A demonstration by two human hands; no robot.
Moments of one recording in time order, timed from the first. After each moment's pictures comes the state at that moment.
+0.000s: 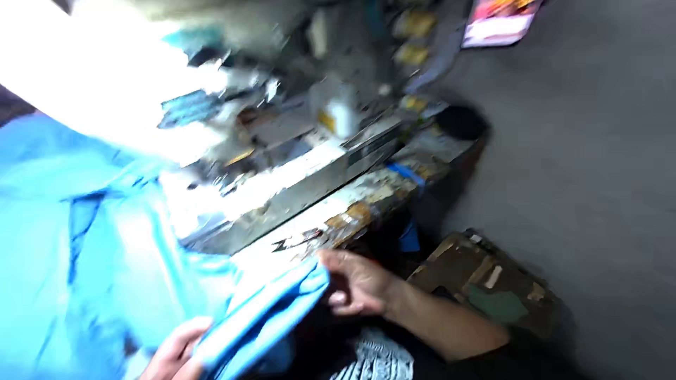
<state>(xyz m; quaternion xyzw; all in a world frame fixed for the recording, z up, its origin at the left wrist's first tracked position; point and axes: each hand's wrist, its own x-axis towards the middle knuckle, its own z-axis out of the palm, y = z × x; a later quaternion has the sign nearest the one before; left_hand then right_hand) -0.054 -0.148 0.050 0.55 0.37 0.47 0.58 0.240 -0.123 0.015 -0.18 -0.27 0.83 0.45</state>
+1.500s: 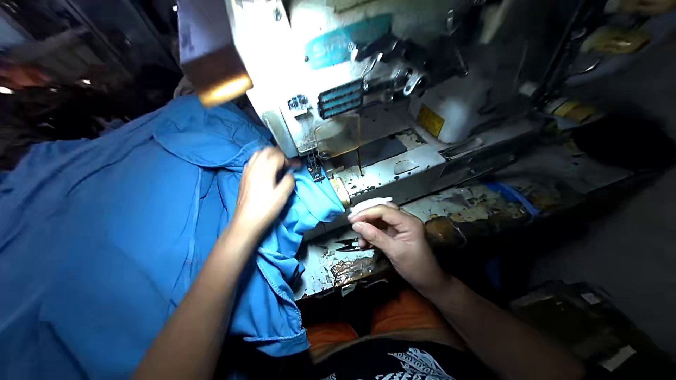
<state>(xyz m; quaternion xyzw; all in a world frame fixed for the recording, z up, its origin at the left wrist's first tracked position) -0.012 0.042 0.129 0.84 0.47 0.28 0.00 0.205 -0.049 0.031 -0.29 -0.60 0.36 0.65</state>
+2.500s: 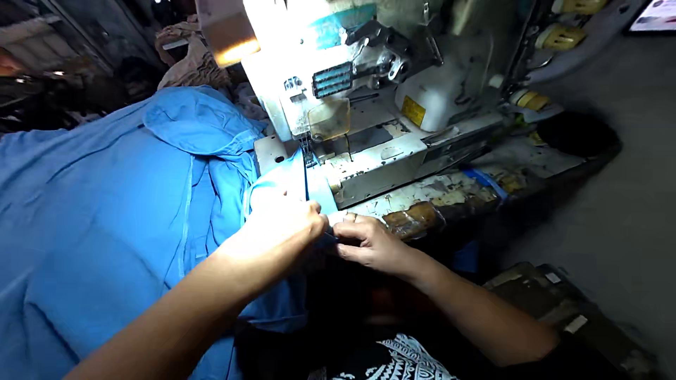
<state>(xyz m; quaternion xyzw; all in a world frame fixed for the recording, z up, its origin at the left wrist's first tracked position) 0.010 -0.045 0.152 0.96 0.24 -0.01 -0.16 0.204 -0.060 0.020 -0.27 -0.77 0.31 0.48</state>
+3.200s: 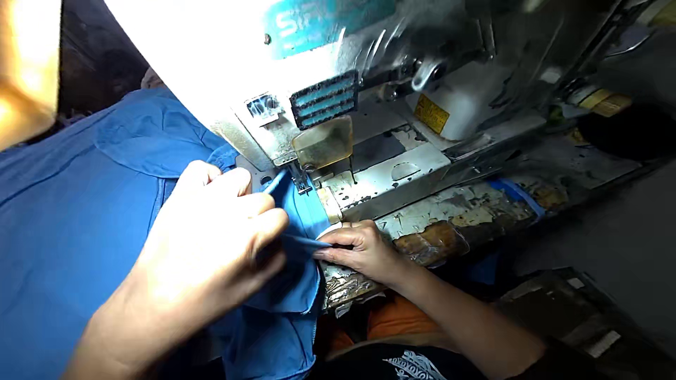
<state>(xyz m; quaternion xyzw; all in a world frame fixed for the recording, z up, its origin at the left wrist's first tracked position) -0.018 0.002 0.182 0.94 0.25 0.11 -0.19 0.189 -0.008 0.005 -0.28 -0.71 0.33 0.56</state>
